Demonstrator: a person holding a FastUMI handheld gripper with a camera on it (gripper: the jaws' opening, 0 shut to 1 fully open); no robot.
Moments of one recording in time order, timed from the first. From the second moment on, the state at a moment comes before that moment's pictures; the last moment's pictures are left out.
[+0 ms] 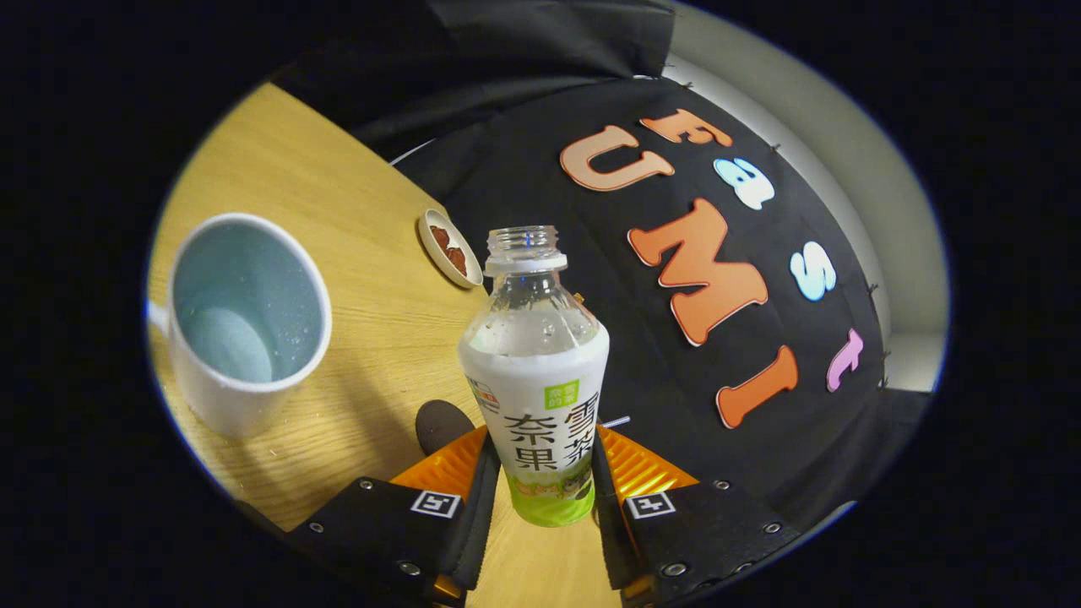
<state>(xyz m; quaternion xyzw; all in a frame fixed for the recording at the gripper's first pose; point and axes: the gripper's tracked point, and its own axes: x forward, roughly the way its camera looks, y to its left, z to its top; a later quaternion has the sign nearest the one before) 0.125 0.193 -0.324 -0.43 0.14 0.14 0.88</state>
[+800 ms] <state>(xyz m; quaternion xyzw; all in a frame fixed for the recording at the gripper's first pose) 0.191 0.203 -0.360 -0.07 0.25 0.13 0.96</state>
